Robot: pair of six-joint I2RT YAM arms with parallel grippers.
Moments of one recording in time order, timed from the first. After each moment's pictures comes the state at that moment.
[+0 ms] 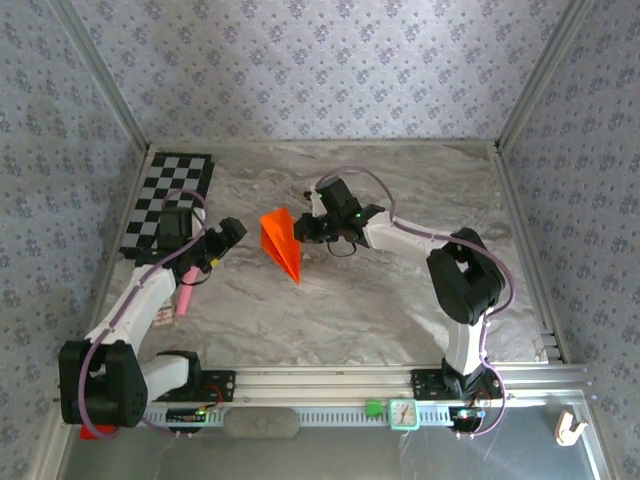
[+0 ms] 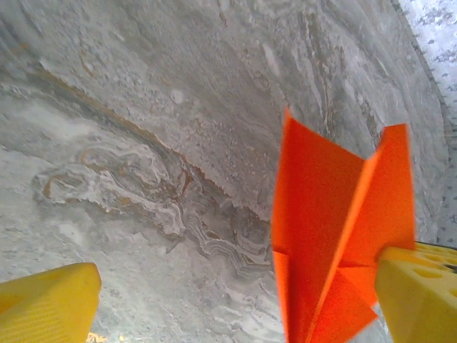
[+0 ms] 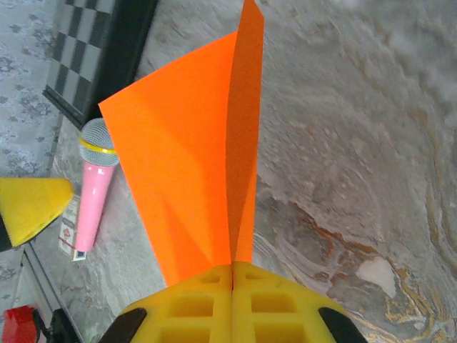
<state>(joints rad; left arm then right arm) -0.09 1.15 0.70 -0.37 0.39 -0.79 0.68 1.87 1.29 -0.18 -0.42 0.61</state>
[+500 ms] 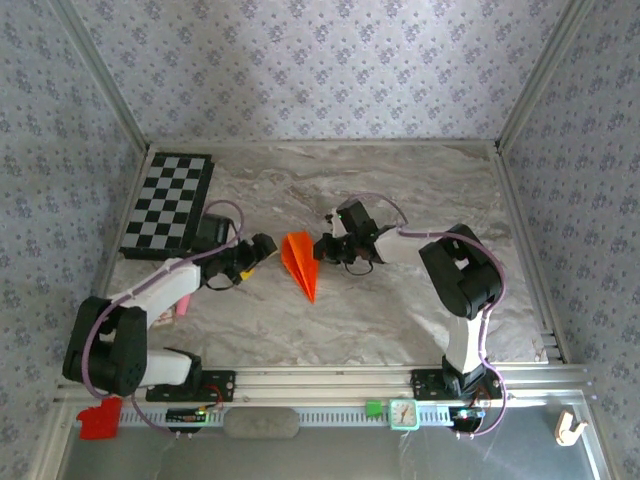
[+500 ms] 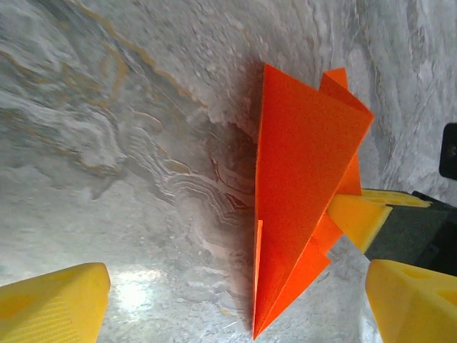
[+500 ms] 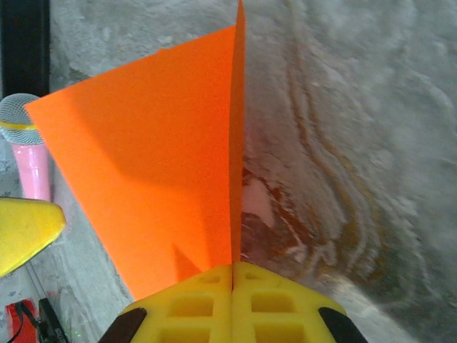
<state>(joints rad) -0.32 1.33 0.66 -0.23 0.41 -0.89 0.61 1.89 1.04 0.00 -0.50 0.68</state>
